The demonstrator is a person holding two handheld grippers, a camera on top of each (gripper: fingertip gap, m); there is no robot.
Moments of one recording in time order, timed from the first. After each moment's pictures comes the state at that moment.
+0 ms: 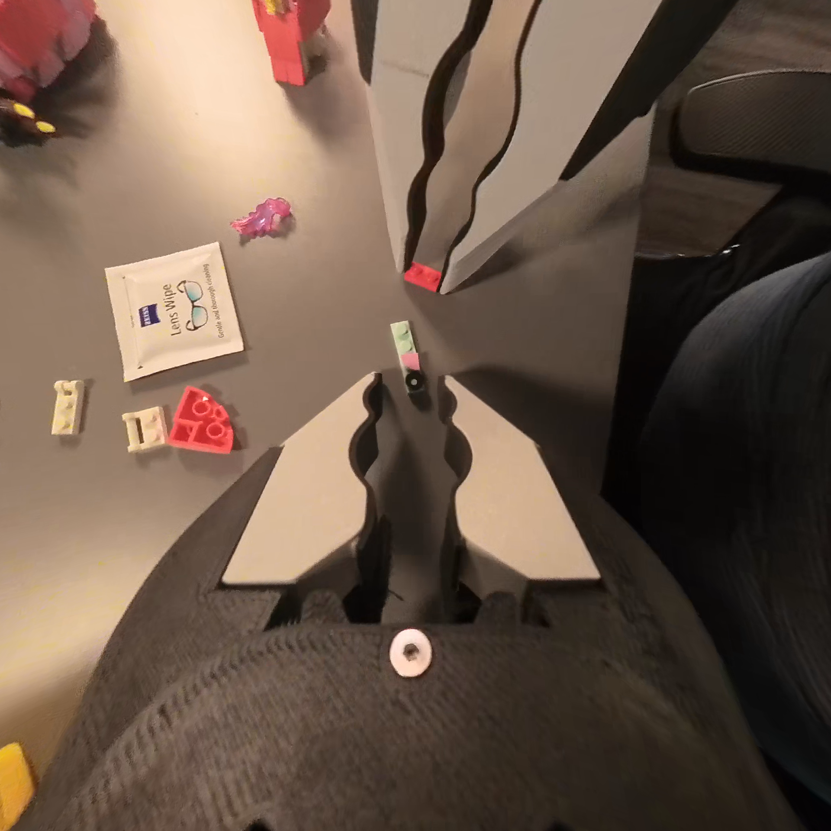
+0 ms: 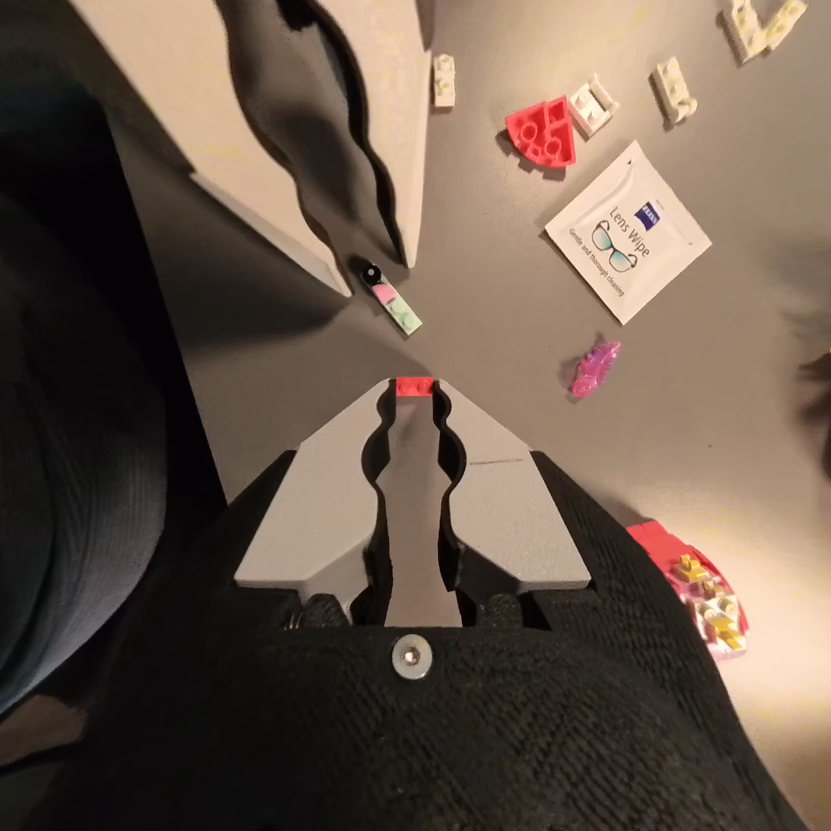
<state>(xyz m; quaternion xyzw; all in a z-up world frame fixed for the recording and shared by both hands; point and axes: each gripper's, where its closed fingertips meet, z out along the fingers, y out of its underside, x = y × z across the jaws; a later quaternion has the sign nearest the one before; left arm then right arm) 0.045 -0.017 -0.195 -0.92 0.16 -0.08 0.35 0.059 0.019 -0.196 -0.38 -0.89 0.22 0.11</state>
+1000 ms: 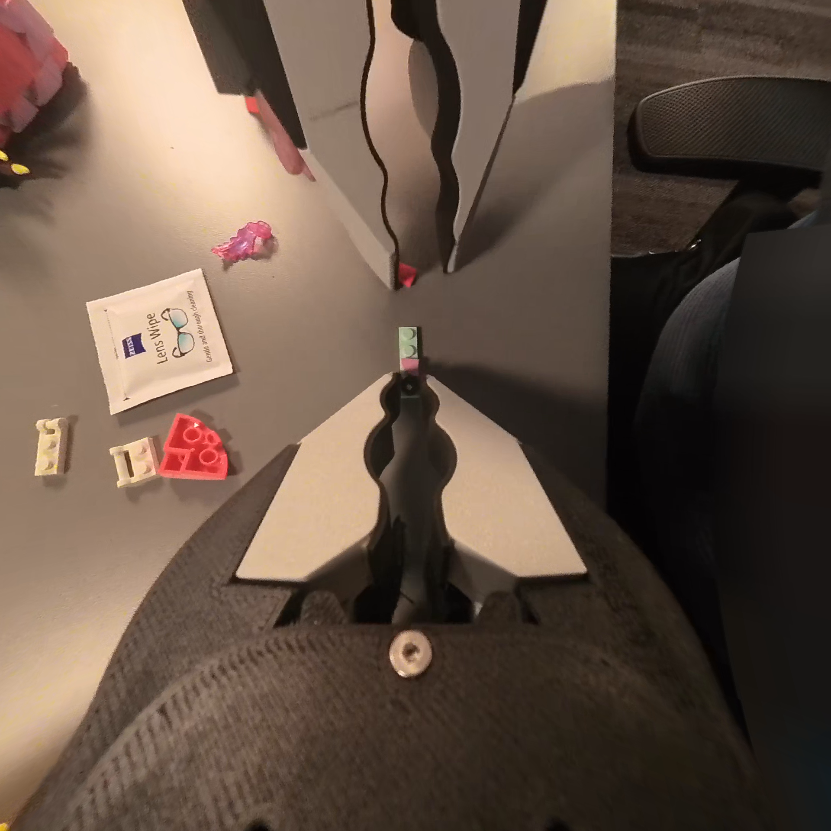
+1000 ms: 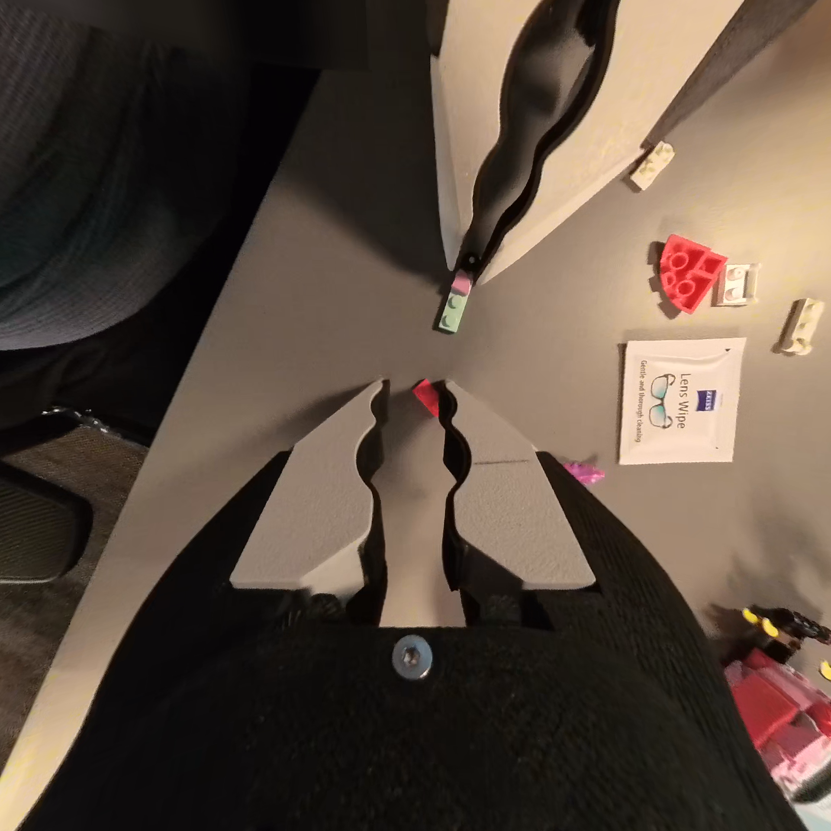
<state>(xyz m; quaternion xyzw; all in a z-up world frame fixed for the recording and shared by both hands) 0.049 -0.014 -0.196 -0.90 0.20 -0.10 0.37 0.070 0.022 -0.196 -0.04 -0.97 0.23 0.01</state>
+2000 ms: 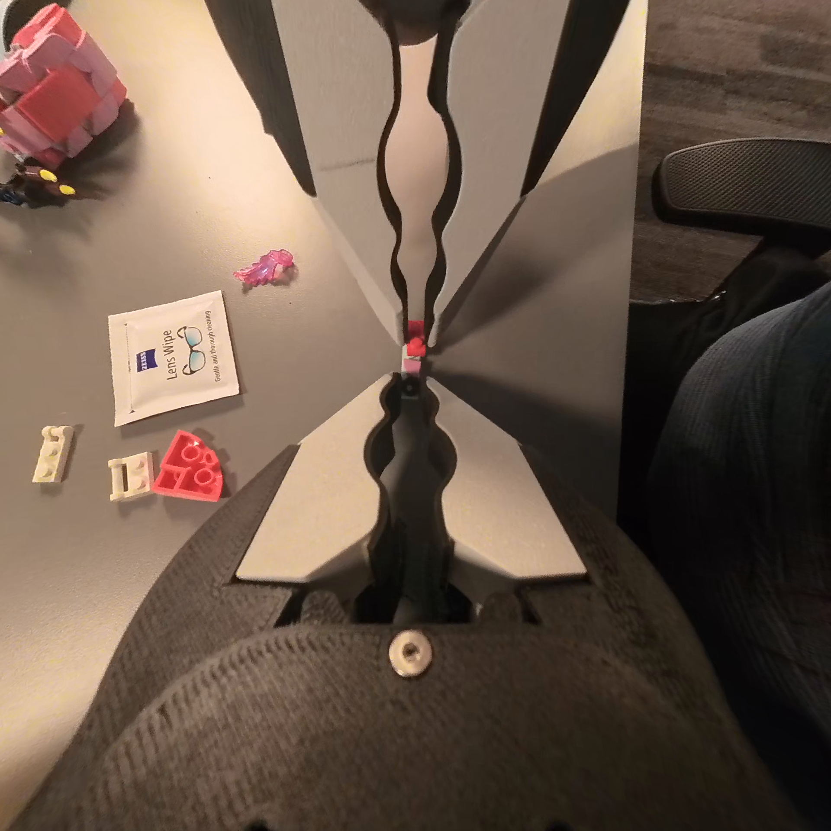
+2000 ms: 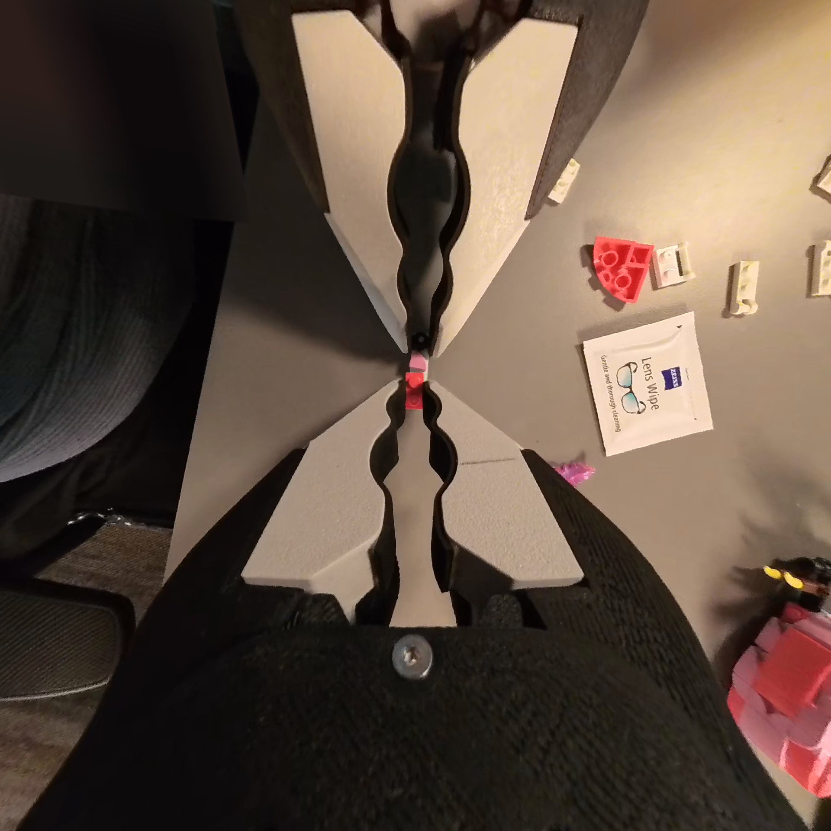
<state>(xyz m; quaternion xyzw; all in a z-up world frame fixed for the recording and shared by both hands) 0.053 0.001 -0.194 -0.90 0.16 -0.09 0.41 0.054 0.006 -0.189 -0.16 -0.96 0.24 0.04</state>
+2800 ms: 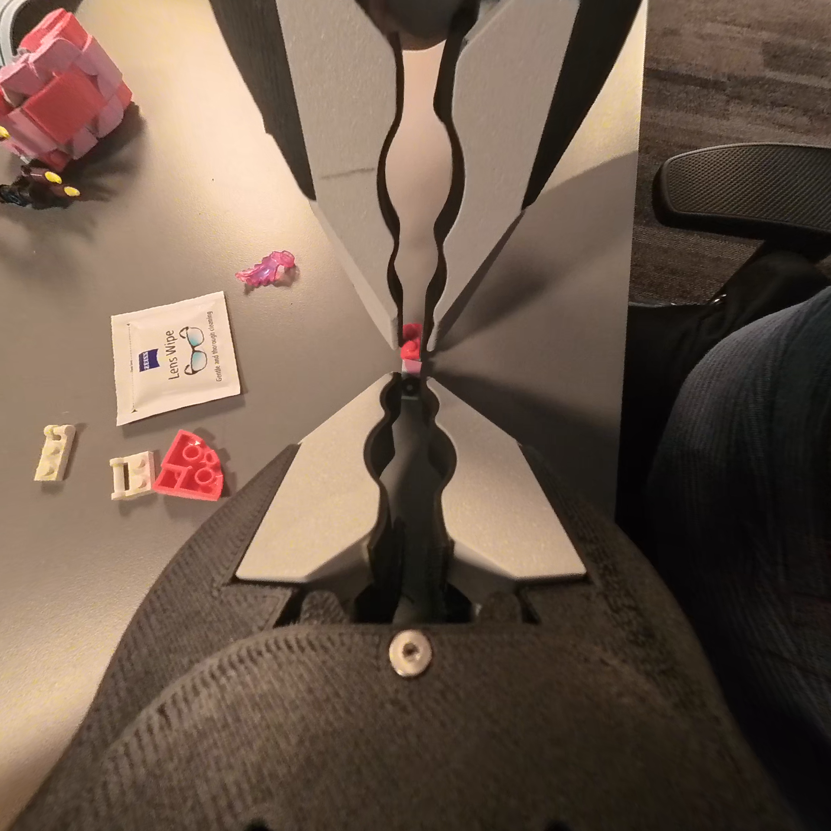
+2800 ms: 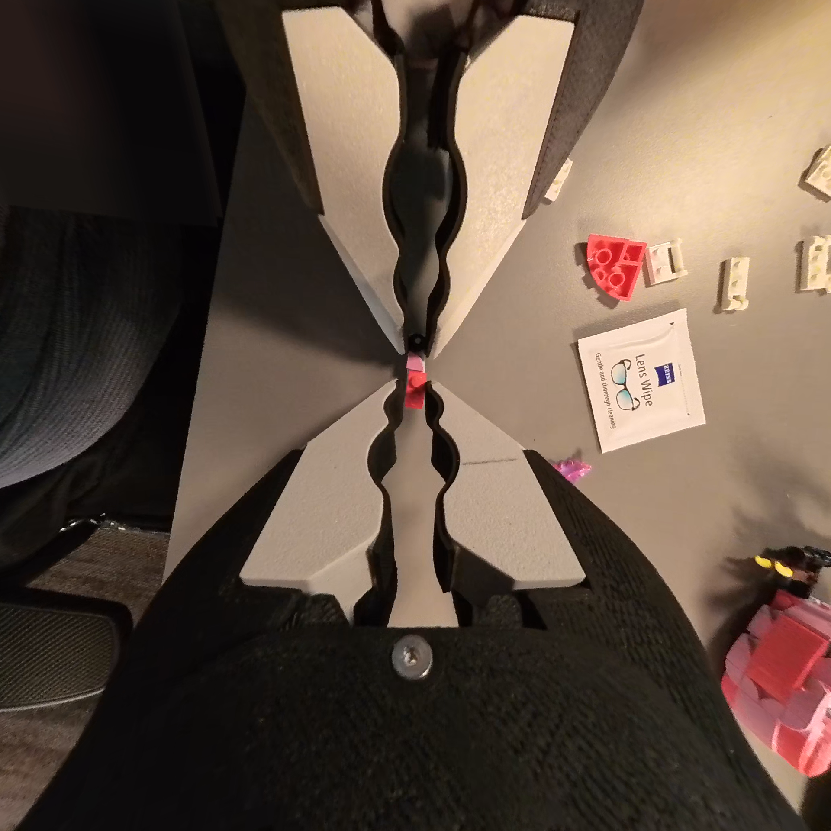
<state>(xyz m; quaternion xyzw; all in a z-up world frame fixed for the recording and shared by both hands) 0.052 0.001 -0.193 -0.89 0.16 -0.08 0.41 0.052 0.006 -0.191 -0.16 -0.96 0.23 0.05</state>
